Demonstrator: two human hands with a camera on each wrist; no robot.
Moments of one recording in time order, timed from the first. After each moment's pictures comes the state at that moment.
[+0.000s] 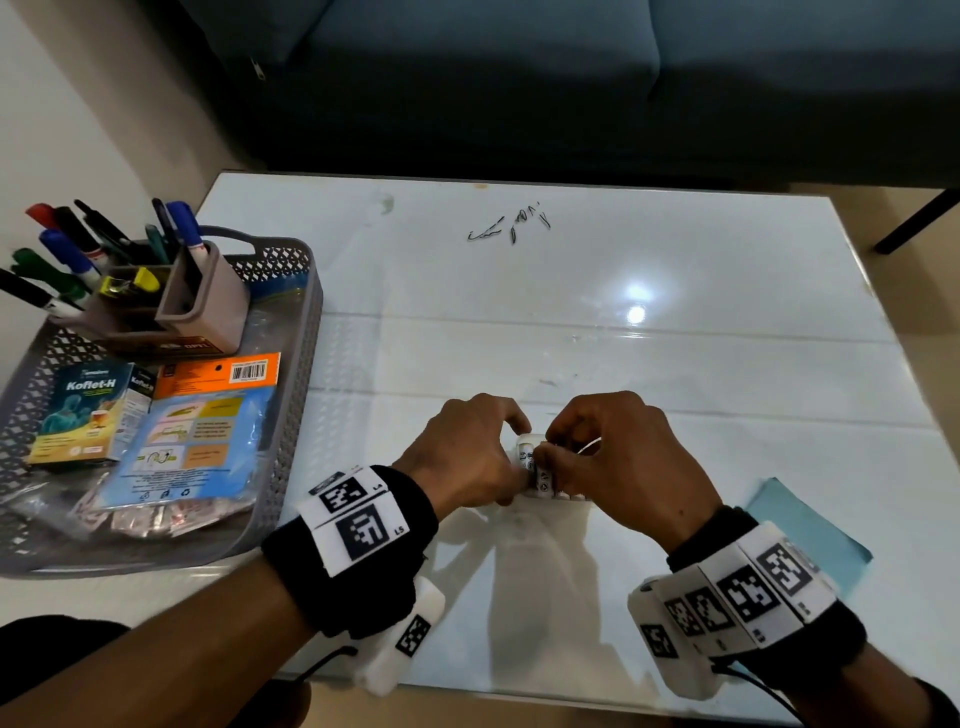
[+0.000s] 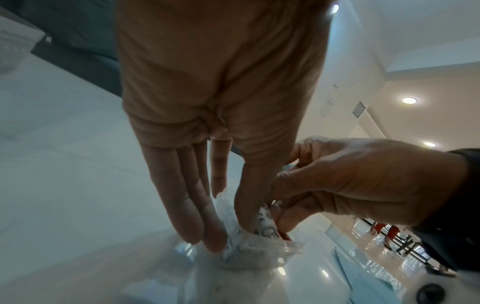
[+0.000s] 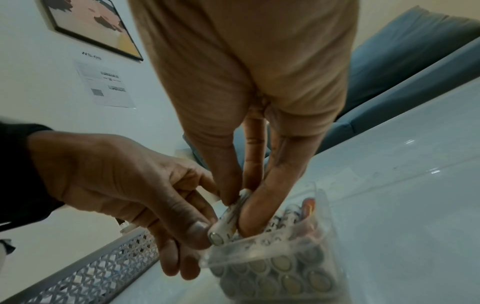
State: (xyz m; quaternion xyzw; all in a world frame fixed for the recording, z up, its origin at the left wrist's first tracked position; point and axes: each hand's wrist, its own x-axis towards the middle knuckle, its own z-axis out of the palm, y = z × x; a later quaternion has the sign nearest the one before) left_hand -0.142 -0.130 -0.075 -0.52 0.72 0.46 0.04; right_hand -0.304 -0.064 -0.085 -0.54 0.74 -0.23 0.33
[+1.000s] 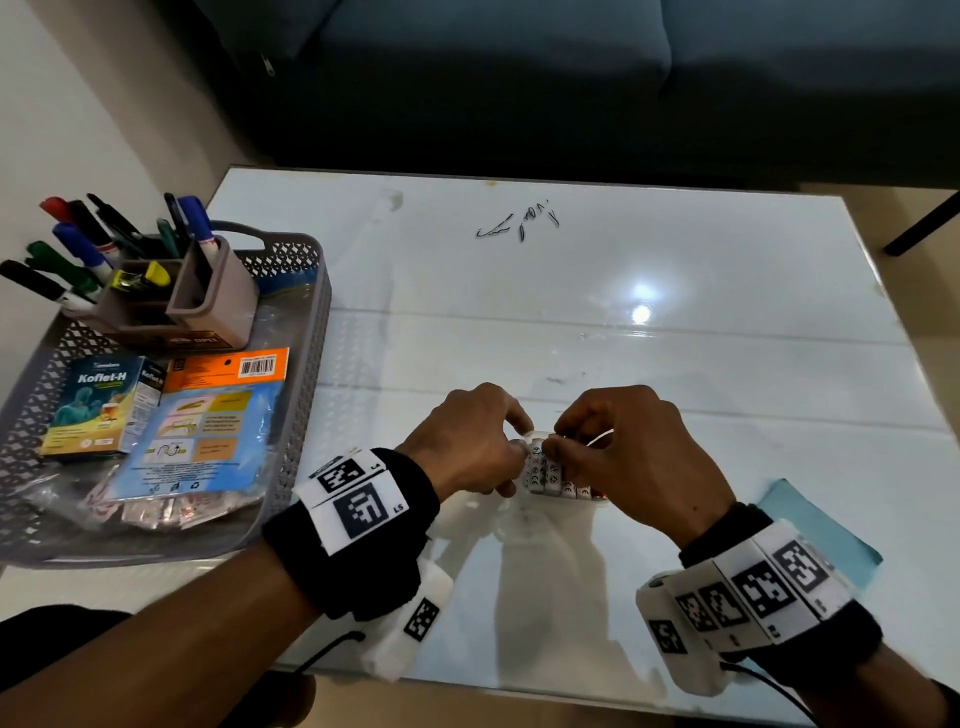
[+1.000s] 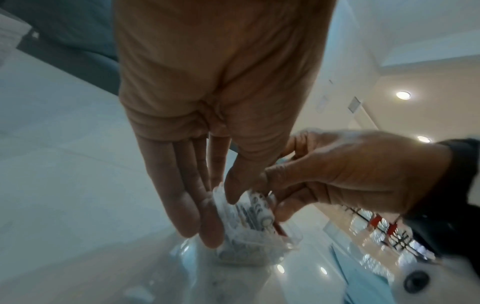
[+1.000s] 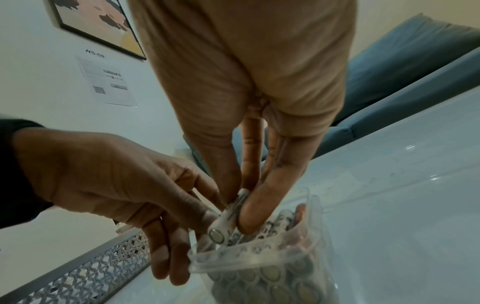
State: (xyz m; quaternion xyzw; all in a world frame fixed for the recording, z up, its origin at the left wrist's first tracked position) left_hand -0.139 -0.139 -0.076 -0.53 0.71 0.47 0.04; right_hand -0.304 -0.066 -0.085 -0.54 0.74 -0.24 0.32
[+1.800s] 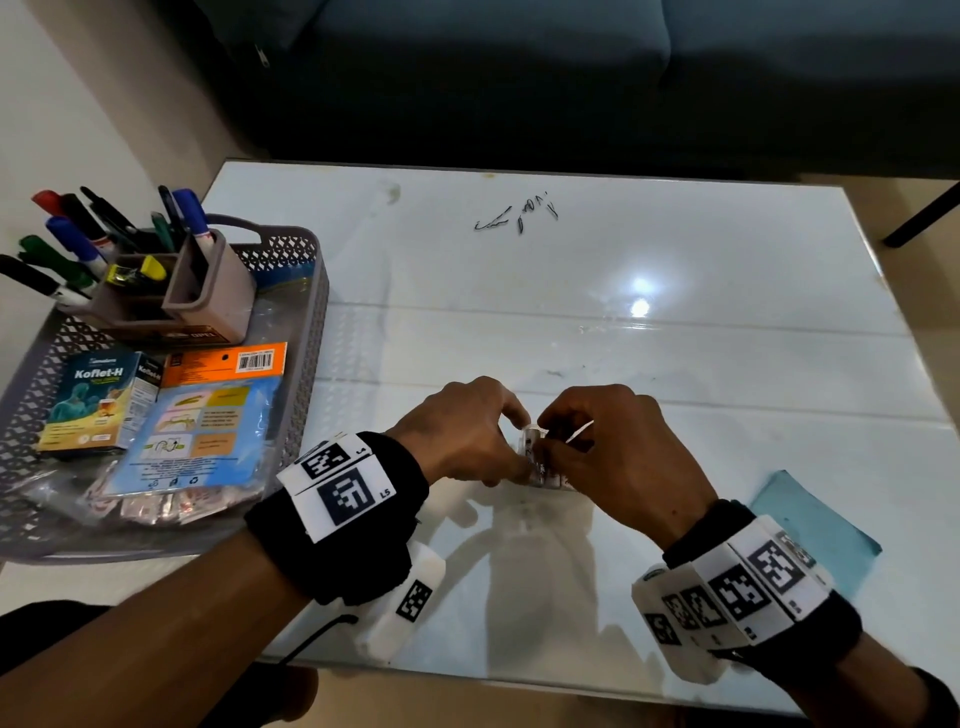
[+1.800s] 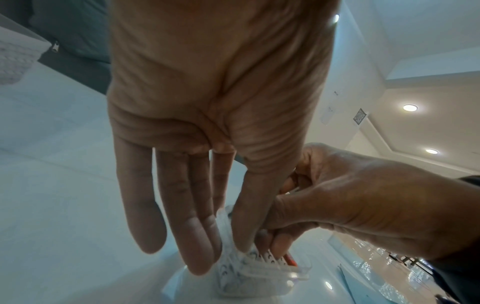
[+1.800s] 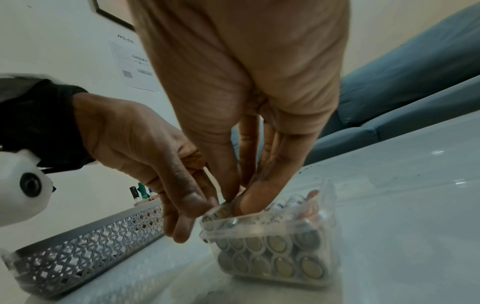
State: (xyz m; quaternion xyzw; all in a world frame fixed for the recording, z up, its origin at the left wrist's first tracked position) left_hand -0.135 -0.148 -0.070 -0.50 0.73 0.44 0.13; right_hand -0.292 -0.065 -0.083 -0.58 0.72 -0.23 0.32
